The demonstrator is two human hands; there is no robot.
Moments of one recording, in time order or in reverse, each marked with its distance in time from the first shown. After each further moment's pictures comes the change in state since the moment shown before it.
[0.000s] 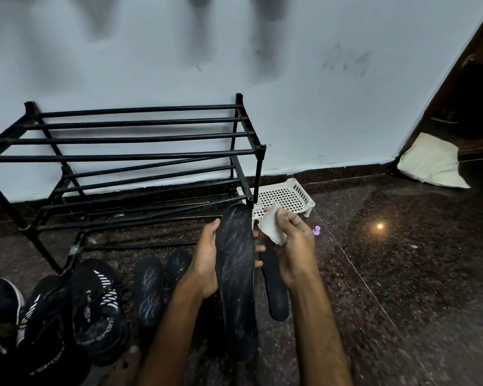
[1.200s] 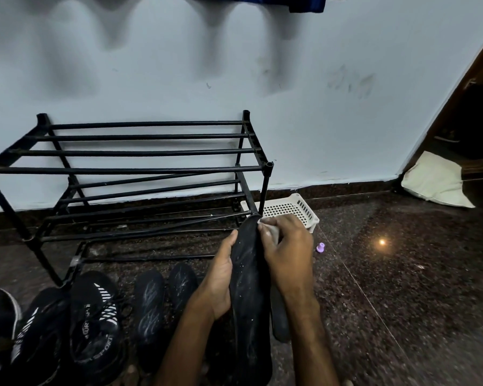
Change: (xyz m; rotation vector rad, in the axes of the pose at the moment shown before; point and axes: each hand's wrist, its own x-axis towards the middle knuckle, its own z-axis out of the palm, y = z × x) left_hand -0.001 0.003 0.023 -0.056 0.073 -0.067; right_hand 0.007 -0.003 0.023 -1.256 0.113 -0.842
